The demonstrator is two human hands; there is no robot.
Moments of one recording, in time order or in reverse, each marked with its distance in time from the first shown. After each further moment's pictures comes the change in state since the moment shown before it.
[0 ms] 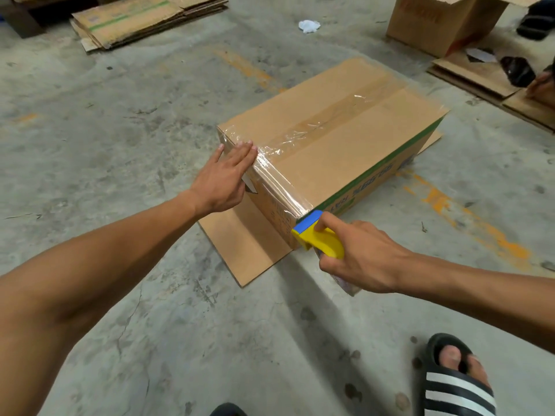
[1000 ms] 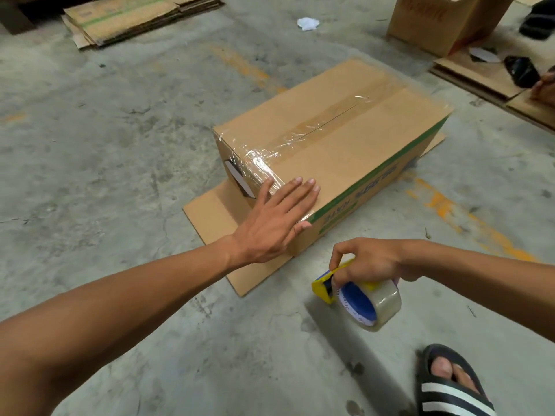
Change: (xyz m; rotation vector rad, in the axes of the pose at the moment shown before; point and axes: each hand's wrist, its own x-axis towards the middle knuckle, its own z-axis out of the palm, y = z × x) left_hand -0.005 0.100 0.025 -0.102 0.133 0.214; right_hand 0.034 0.027 -0.008 0.318 -0.532 0.413
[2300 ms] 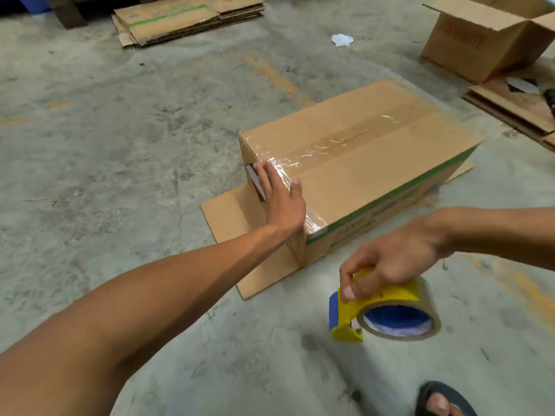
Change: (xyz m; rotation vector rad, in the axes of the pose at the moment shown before) left_hand 0.054 0.004 -0.006 -0.911 0.365 -1.035; right_hand -0.028 -0.044 -0.050 -0.610 -0.396 -0.211
